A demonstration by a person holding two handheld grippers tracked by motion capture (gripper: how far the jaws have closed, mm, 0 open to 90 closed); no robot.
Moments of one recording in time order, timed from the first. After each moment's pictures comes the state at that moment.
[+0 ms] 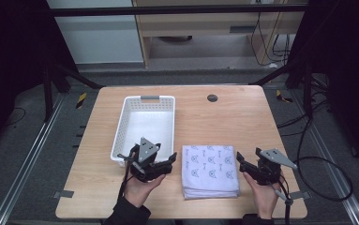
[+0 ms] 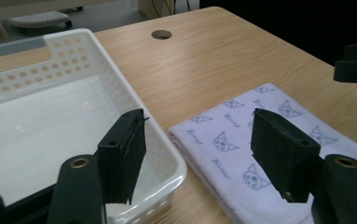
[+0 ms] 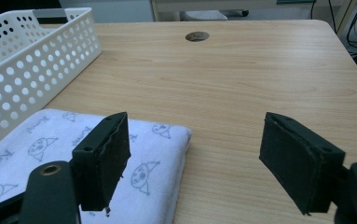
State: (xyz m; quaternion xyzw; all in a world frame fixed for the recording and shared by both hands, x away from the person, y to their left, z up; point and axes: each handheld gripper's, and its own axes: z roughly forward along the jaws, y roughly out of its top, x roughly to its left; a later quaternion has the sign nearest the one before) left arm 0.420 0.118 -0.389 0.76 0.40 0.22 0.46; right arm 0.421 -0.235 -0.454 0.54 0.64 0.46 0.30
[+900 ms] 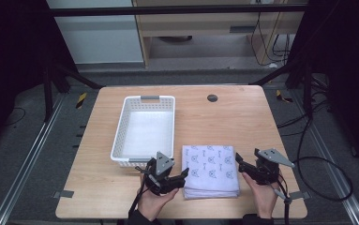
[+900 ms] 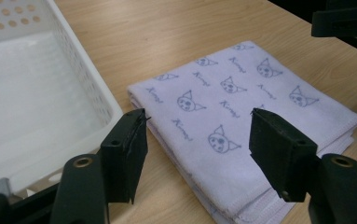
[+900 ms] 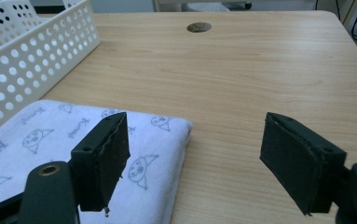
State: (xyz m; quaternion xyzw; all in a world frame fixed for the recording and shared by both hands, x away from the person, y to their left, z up) left arm 0.401 0.090 -0.431 0.78 0.41 0.19 0.44; right arm 0.425 -0.234 -0.460 0.54 0.65 0.45 0.29
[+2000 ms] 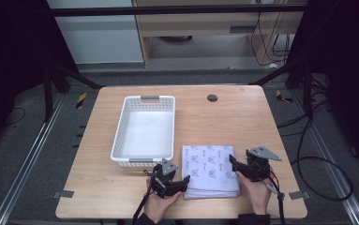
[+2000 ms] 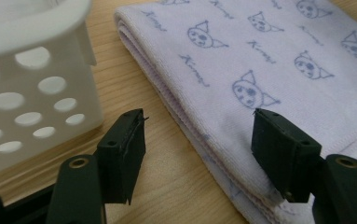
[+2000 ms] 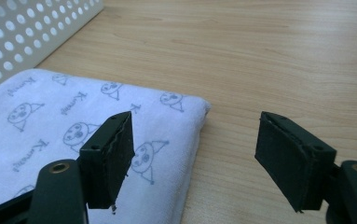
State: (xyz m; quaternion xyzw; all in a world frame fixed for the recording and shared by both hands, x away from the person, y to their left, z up) left arm 0.419 0.080 -0.489 0.79 0.45 0.14 0.40; right arm 0.445 -0.222 -0.480 0.54 0.69 0.42 0.26
